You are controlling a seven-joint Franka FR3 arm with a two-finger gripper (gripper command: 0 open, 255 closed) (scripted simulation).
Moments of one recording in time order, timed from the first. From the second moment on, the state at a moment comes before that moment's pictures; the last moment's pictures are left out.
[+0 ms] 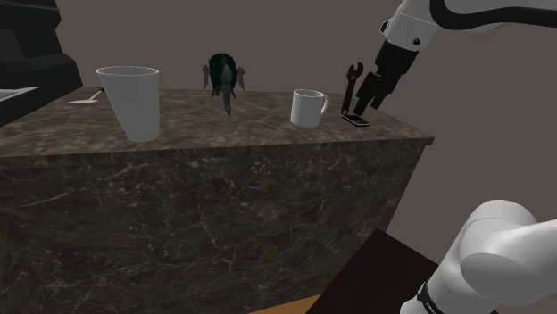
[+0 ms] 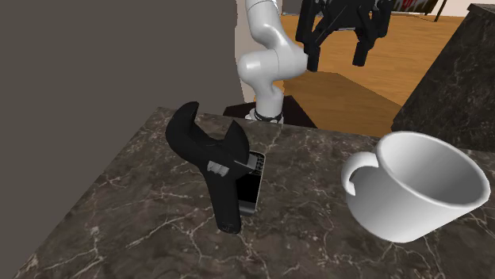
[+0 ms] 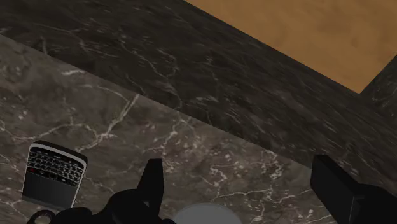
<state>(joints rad) -0.02 -0.82 -0.05 -2.28 -0.06 1.71 -0.04</state>
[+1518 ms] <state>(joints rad) -0.15 -0.33 -0.30 -2.07 -0.09 1.97 -0.06</state>
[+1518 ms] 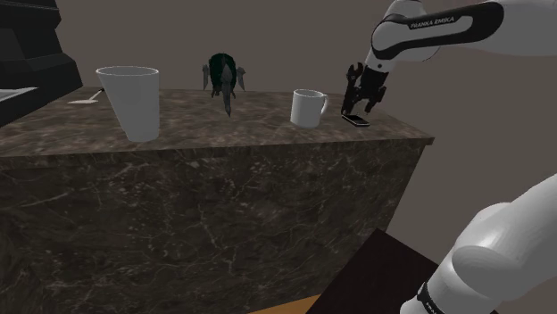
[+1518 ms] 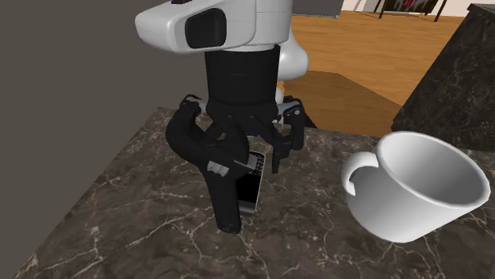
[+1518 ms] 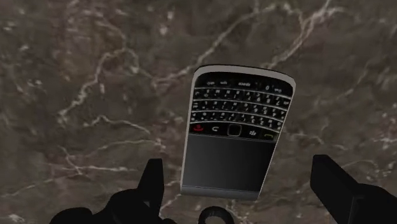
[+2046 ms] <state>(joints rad) -0.15 -0.32 -0.30 -2.14 -0.09 2.04 -0.06</state>
